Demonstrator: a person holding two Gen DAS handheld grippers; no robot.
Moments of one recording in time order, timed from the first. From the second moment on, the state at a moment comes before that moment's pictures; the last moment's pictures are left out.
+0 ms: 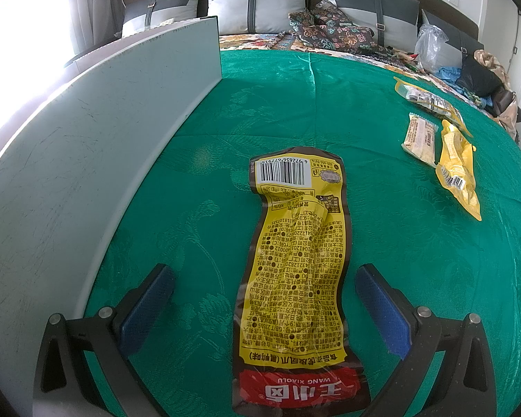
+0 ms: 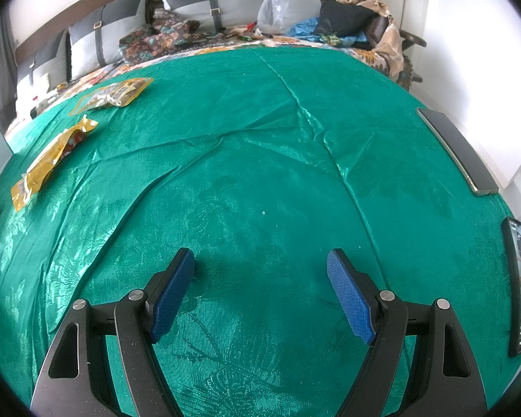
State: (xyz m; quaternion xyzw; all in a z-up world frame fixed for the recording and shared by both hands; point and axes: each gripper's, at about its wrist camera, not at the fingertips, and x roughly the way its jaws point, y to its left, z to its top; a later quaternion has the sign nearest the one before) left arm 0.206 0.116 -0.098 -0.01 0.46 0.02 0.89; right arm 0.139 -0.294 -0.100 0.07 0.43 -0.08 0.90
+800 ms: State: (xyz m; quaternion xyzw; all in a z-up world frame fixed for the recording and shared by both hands) left arm 0.205 0.117 -0.099 -0.01 0.46 0.02 0.89; right arm 0.139 -0.294 -0.100 0.07 0.43 -0.08 0.90
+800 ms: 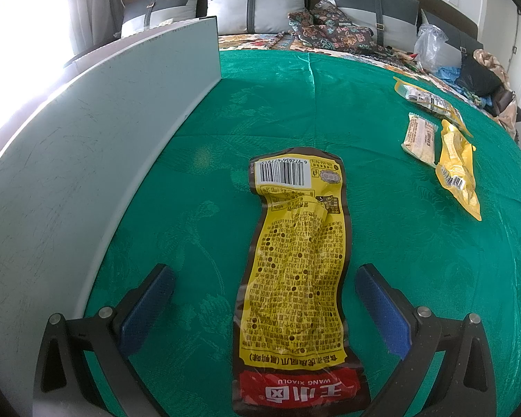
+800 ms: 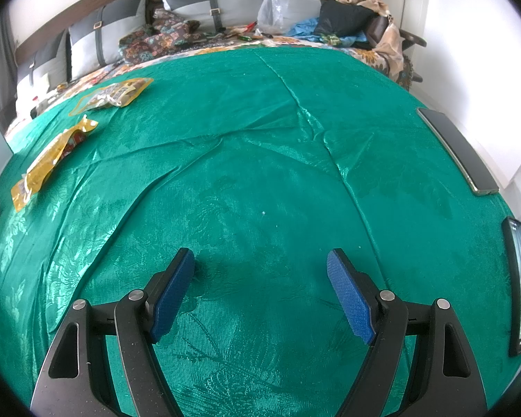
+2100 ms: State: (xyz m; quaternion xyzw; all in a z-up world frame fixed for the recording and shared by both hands) left arm 0.127 0.128 -0.069 -0.10 0.49 -0.11 0.86; right arm 0.212 -0.177 -0.083 0.20 0.56 0.16 0.79
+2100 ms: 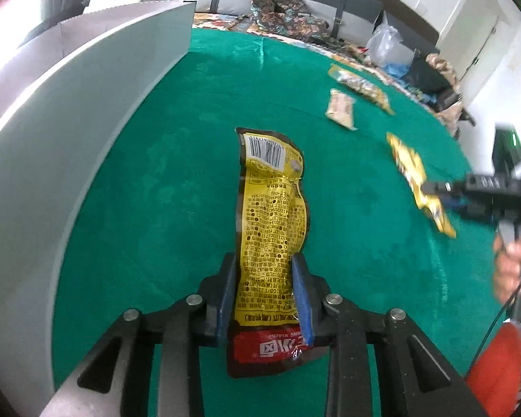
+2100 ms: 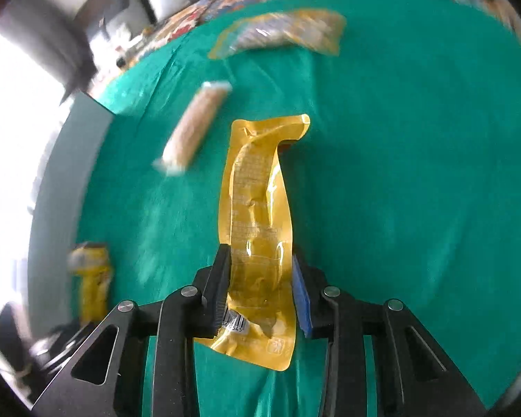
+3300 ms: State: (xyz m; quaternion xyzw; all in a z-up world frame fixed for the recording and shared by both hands) left arm 0.048 0.261 0.068 -0.25 0.34 -0.10 0.90; right arm 0.134 -0.124 -0.068 0.23 0.55 0.15 0.79
